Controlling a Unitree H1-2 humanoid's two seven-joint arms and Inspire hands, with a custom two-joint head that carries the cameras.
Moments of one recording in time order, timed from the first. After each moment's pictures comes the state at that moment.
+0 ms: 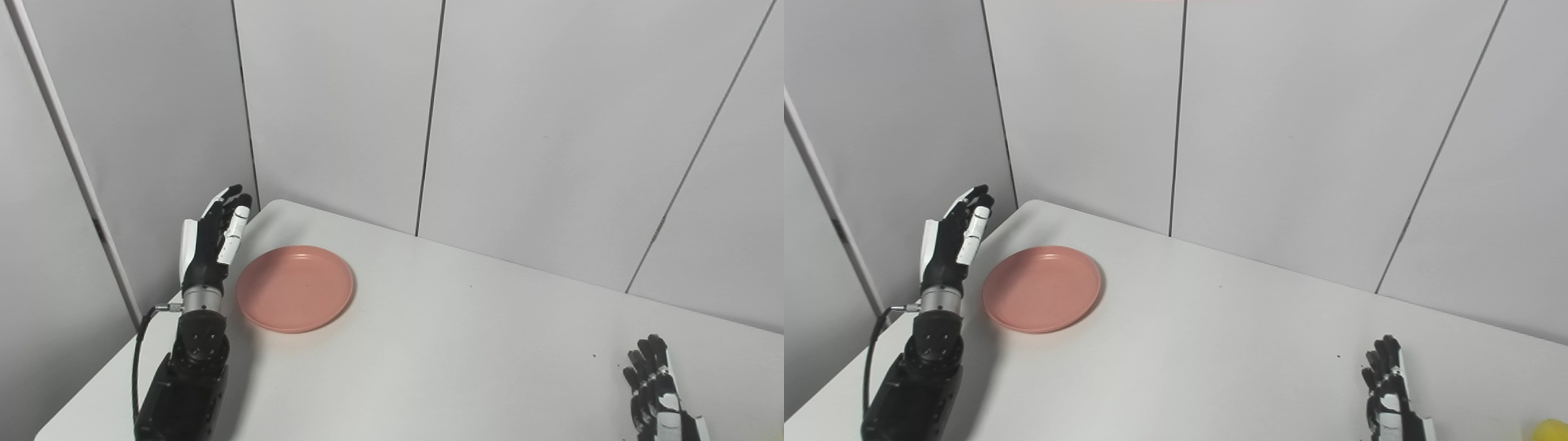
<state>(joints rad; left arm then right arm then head) -0.36 0.34 0.31 0.26 0.15 -0.01 0.26 -0.14 -0.02 0.02 0.06 0.11 -0.22 0.11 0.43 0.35</state>
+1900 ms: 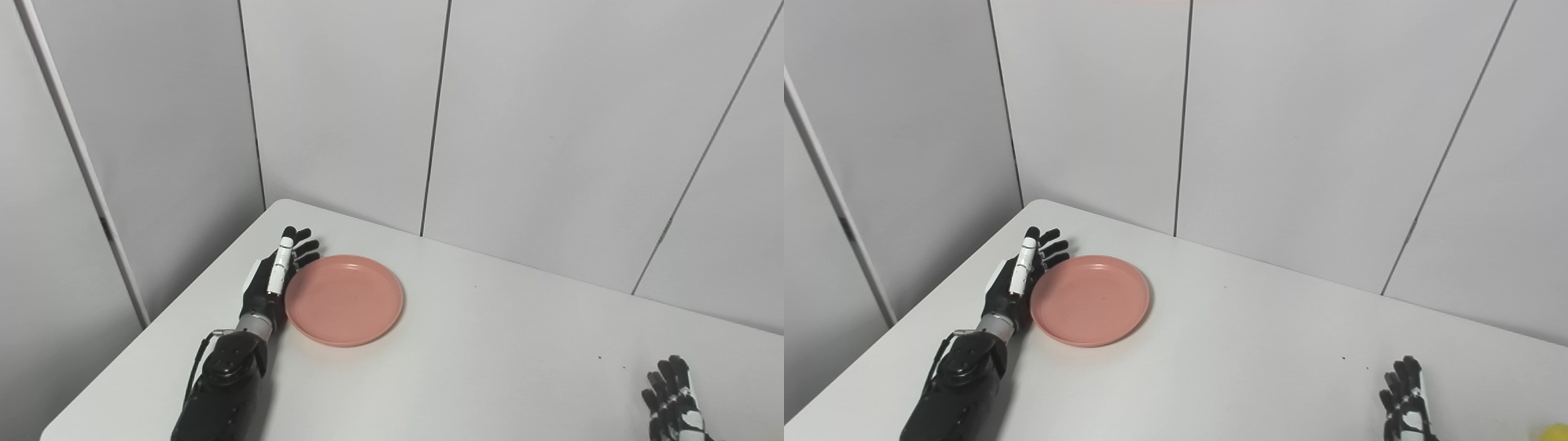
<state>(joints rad) -0.37 0.26 0.26 0.35 -0.24 0.03 -0.02 -0.08 -0.02 0.01 -0.01 0.11 -0.15 0.10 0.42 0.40</state>
